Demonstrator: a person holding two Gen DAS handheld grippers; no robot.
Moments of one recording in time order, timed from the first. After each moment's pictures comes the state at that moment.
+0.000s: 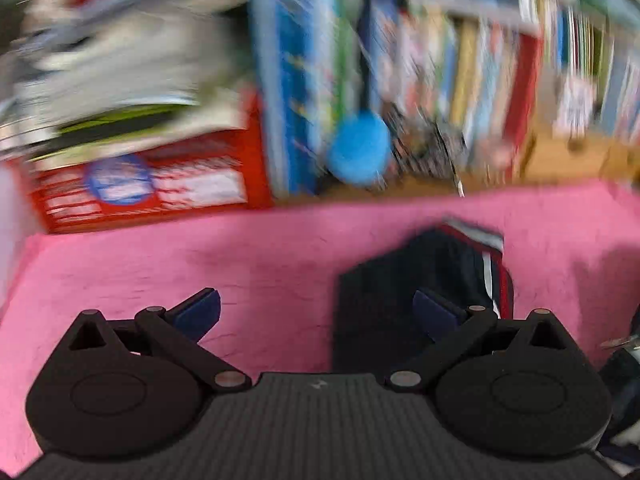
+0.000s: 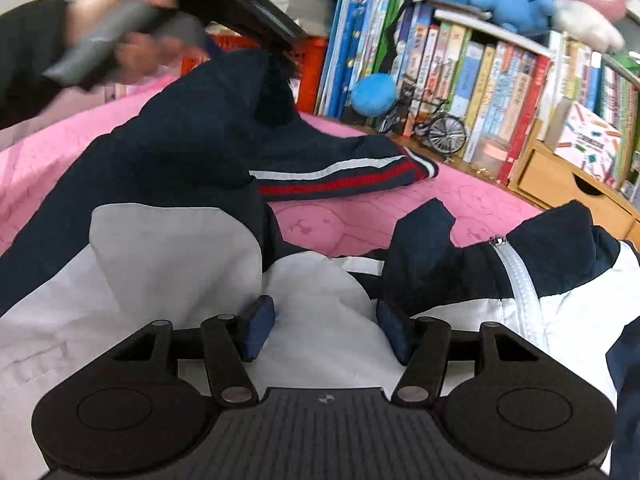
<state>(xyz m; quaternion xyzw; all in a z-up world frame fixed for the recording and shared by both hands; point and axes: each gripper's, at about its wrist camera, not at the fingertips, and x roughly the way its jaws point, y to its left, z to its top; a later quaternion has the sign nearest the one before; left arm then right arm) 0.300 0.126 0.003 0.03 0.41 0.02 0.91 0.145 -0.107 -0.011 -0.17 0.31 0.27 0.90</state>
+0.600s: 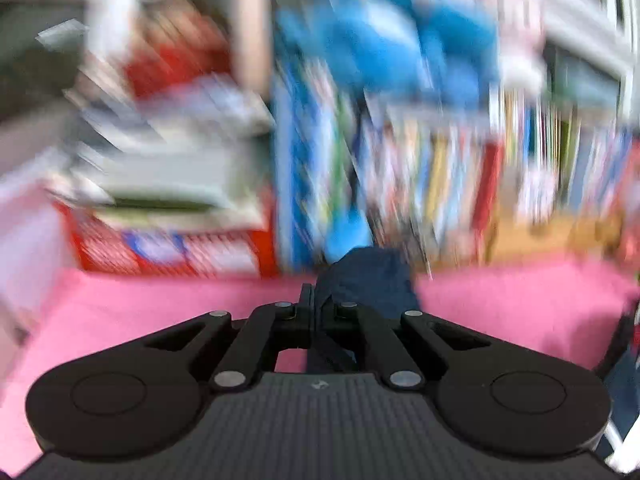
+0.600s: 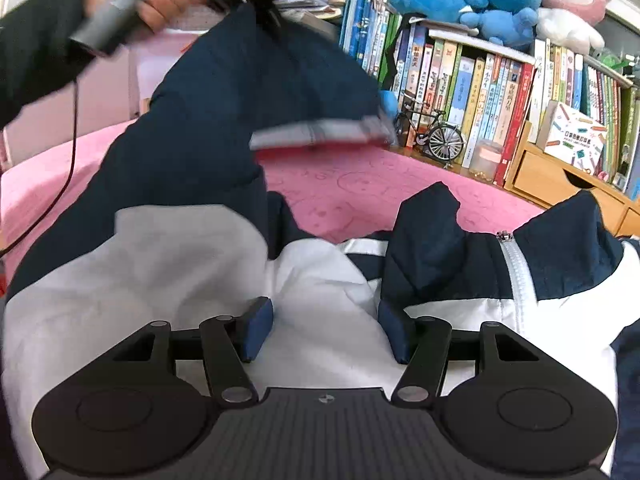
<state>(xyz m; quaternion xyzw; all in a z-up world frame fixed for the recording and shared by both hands) 0.156 0.129 0.098 -0.02 0.22 0.05 0.97 0.089 -0.142 -0.012 -0.15 0.28 0.29 0.90</state>
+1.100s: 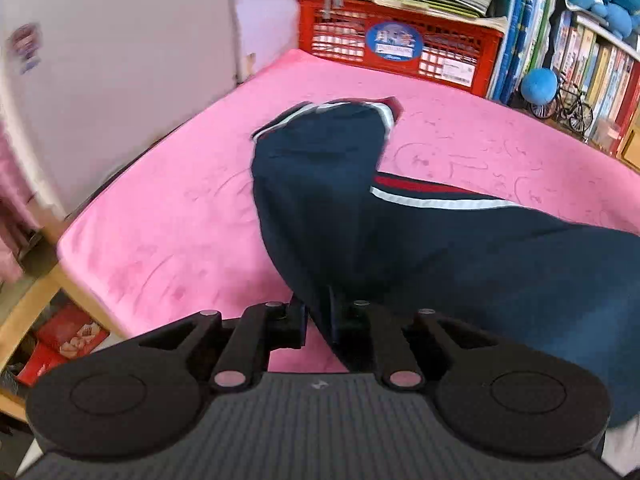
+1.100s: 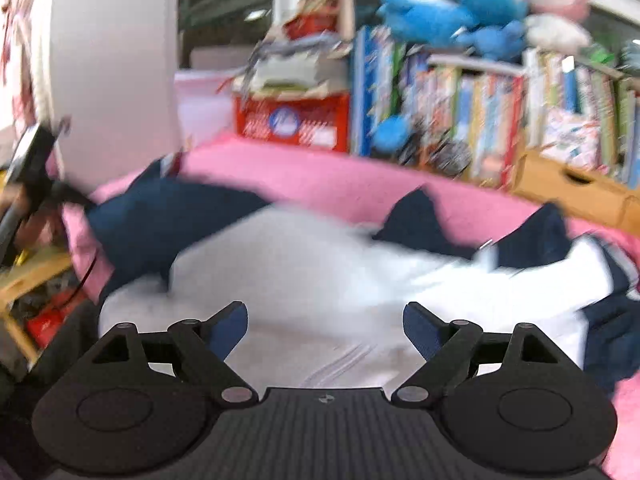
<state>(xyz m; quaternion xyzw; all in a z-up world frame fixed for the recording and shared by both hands) -0.028 0.213 -0.030 -0.11 0.38 0.23 0.89 0.038 -0.193 0.030 -0.08 0.26 0.34 0.90</state>
